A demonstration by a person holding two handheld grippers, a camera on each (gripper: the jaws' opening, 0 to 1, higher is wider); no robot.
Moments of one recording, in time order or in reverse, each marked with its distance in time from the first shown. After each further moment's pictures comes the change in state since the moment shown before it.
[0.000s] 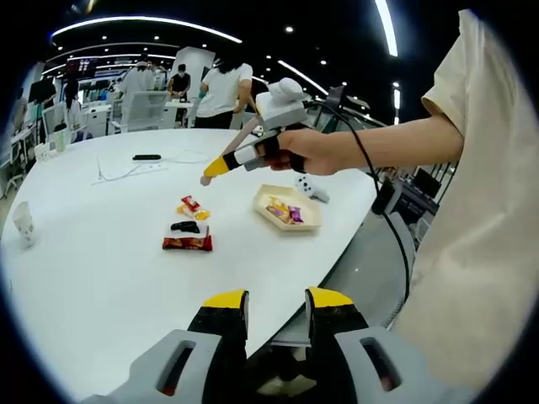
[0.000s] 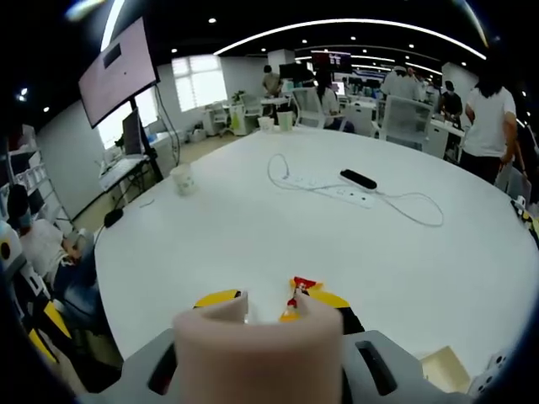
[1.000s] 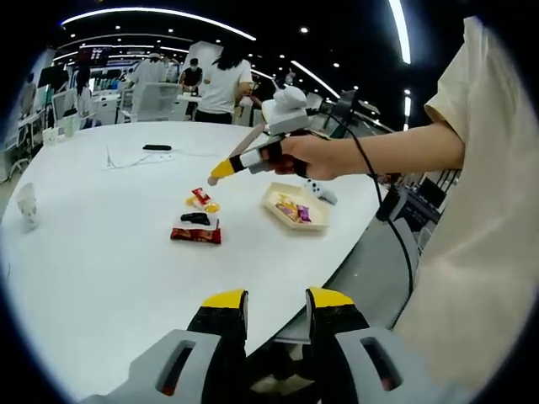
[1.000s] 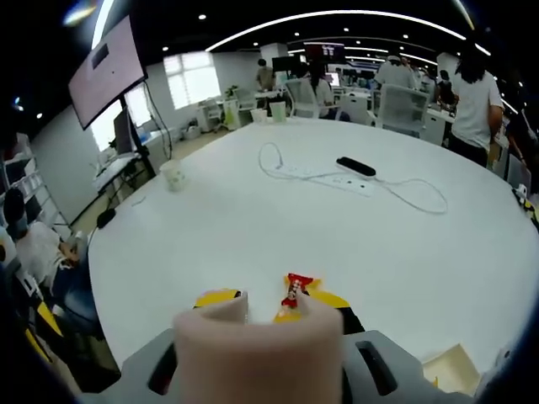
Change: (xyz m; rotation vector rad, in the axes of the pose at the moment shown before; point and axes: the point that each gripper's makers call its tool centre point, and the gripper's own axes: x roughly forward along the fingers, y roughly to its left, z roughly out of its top) left arm -0.003 0.015 -0.006 -0.067 0.003 0.023; right arm 0.026 -0.011 -0.011 0.036 0.034 -0.010
